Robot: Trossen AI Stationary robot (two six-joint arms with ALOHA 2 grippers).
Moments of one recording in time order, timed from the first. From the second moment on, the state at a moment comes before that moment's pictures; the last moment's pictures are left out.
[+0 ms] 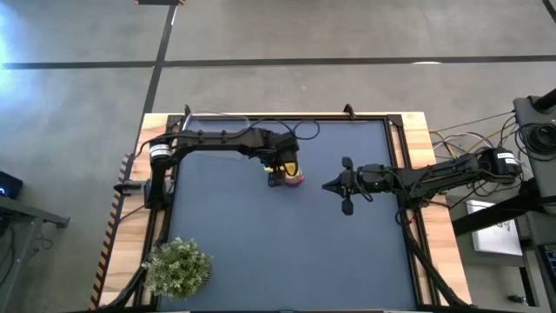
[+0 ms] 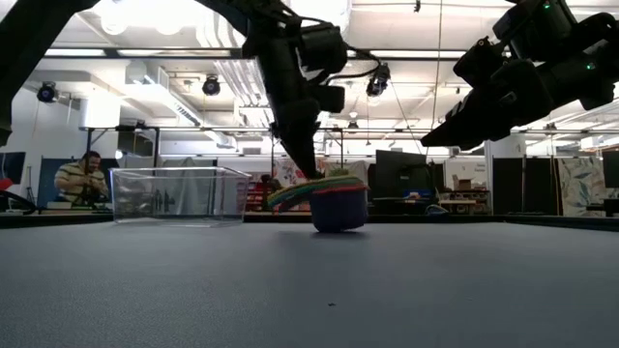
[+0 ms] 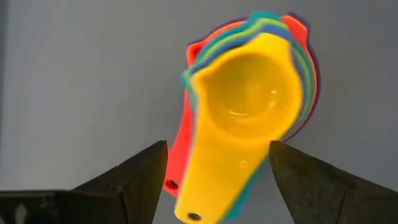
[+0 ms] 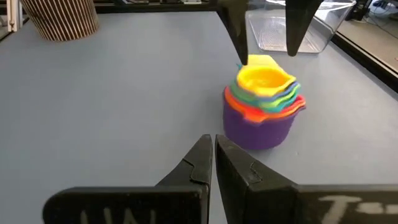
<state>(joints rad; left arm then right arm) 0.23 1.99 1.61 -0.82 -0.07 0.15 -0.04 1.06 0.26 0.44 0.03 0.00</state>
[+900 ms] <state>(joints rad) 0.21 1.99 1.62 -0.85 -0.13 0.28 -0.04 1.06 0.26 0.44 0.03 0.03</state>
